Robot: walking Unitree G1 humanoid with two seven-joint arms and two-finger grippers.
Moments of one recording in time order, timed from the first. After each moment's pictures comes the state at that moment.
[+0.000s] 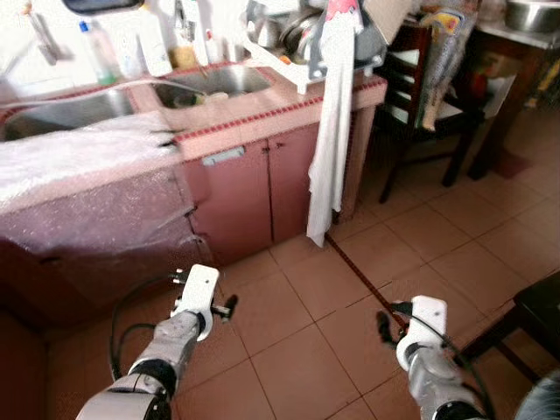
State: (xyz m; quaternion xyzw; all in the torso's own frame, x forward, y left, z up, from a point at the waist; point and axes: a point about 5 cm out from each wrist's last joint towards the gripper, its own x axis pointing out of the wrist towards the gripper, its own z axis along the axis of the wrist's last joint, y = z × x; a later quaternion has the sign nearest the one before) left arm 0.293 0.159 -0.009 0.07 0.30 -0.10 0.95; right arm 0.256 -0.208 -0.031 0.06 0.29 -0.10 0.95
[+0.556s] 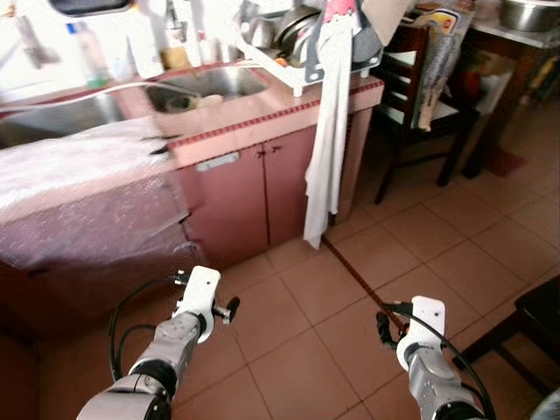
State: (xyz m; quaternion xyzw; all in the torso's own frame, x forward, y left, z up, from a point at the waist) left arm 0.291 0.158 -0.012 0.07 0.30 -0.11 0.94; right arm 0.257 -0.208 -0.031 0.06 0.29 -0.10 0.95
